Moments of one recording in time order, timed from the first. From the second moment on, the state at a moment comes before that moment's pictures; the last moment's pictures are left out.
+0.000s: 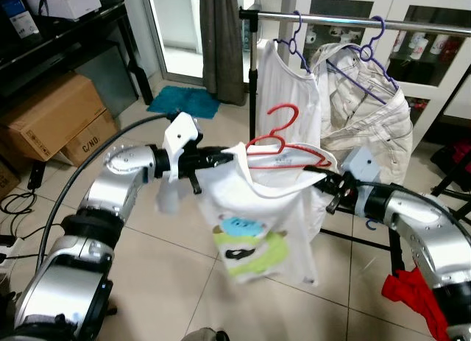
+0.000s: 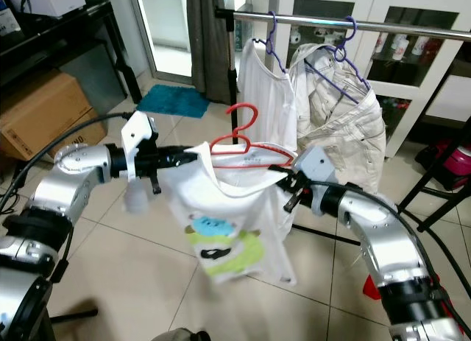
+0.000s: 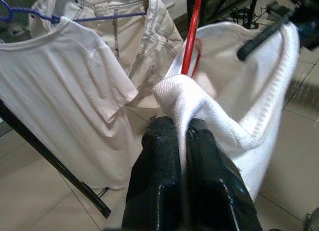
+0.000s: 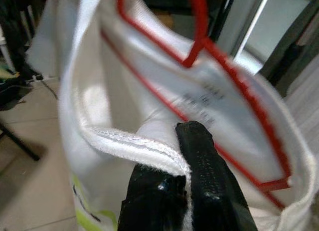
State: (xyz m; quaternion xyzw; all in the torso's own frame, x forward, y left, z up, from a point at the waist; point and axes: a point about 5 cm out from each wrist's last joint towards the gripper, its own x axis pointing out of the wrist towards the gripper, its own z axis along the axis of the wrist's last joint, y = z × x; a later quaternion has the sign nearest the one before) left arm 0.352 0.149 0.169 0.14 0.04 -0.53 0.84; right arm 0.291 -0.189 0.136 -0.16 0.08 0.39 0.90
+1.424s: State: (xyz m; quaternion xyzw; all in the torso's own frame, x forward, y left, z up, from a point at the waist) left arm 0.362 0.139 0.137 0.18 0.07 -0.47 0.86; right arm 0.300 -0.191 0.166 -0.30 0.08 0.41 0.85
